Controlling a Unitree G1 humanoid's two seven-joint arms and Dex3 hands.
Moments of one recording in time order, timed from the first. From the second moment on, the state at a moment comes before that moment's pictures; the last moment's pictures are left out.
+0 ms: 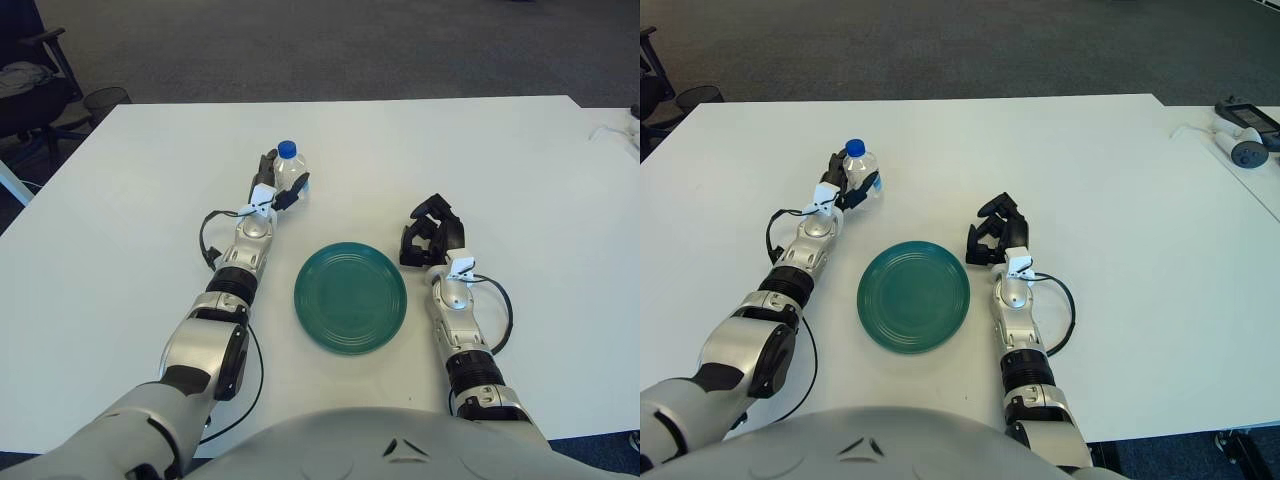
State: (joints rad) left arm -0.59 0.06 0.02 0.89 0.13 -0.19 0.16; right arm -0.15 0.09 -0.05 0.50 -0.06 -0.40 -0.20
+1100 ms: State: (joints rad) left arm -0.62 0.06 -0.01 0.95 0.14 -0.24 0.14; right arm -0.16 0.09 -0.05 0.53 -0.06 -0.42 -0.20
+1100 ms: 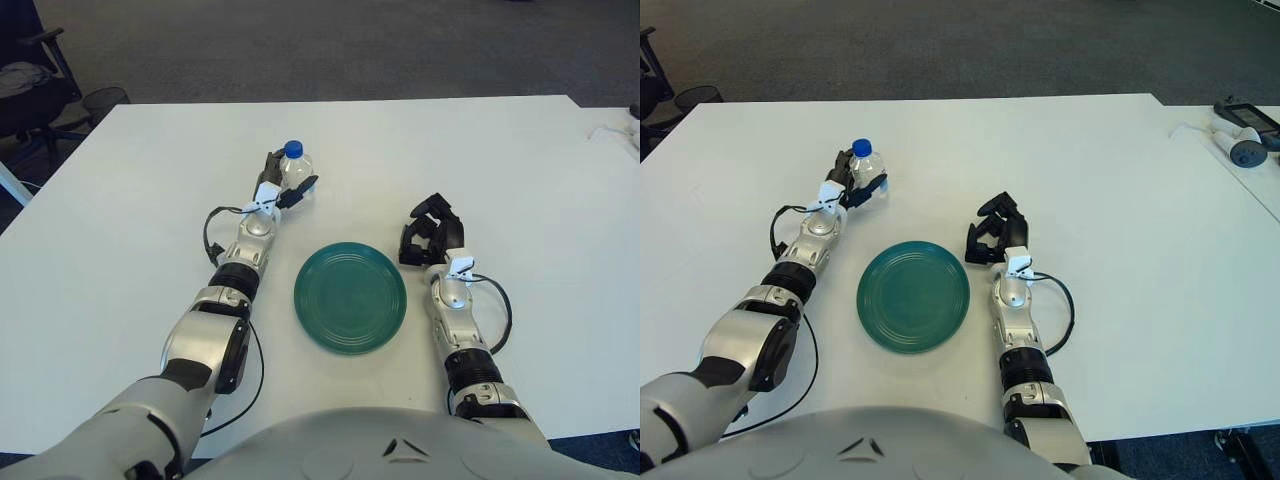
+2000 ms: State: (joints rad) left arm -0.65 0.02 -0.02 1.06 0.18 -0.37 0.30; right arm -0.16 0.10 -0.06 0.51 -0.06 -0.41 -0.21
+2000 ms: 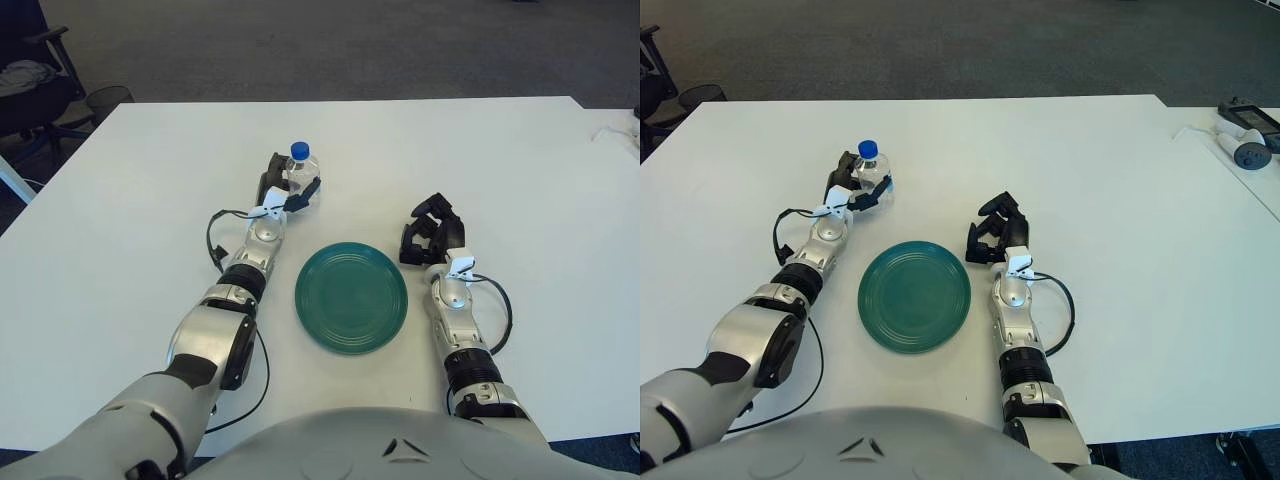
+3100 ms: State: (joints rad) left arm -0.65 0.00 0.00 1.06 0.17 -0.37 0.32; right arm -0.15 0.10 -0.06 0.51 -0.06 -0.40 -0.21
